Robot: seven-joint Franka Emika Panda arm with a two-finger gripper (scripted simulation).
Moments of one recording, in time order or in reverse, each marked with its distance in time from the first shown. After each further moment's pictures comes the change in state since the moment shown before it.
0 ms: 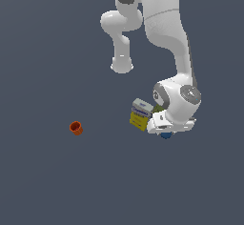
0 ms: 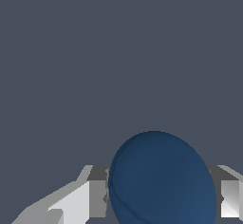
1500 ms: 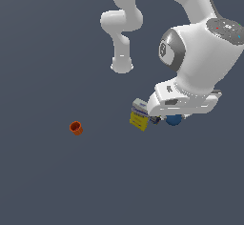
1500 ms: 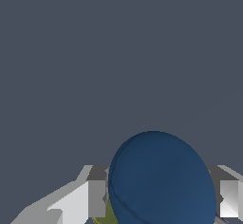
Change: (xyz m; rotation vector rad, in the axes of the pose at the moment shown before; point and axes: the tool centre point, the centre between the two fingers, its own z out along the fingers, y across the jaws) arm 0.032 0.039 -0.200 0.001 0.000 0.000
